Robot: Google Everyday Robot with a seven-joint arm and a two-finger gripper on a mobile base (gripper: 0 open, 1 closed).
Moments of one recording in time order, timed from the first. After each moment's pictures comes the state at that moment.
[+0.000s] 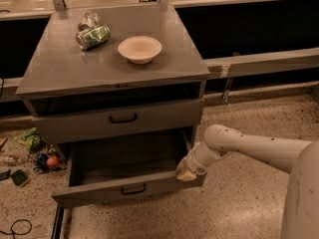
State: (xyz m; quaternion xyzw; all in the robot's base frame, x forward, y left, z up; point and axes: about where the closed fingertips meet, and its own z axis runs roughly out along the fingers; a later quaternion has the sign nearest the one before) arm 0.546 -0.082 0.450 -0.66 0.70 0.19 0.17
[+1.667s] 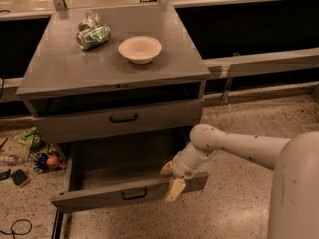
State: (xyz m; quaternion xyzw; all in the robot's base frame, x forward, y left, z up) arm 0.504 -0.029 0.446 -0.70 0.65 0.28 0.13
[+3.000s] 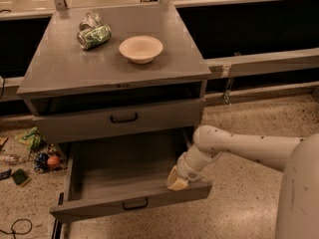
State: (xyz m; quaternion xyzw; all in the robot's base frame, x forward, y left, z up) arm 0.497 -0.049 0.452 -0.68 0.68 0.24 0.12
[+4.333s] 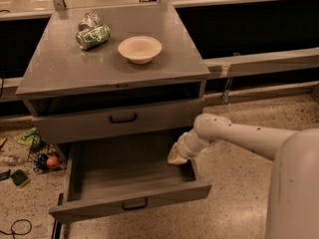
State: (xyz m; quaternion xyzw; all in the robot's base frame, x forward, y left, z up) arm 0.609 -0.054 0.469 -0.70 0.66 0.13 0.22
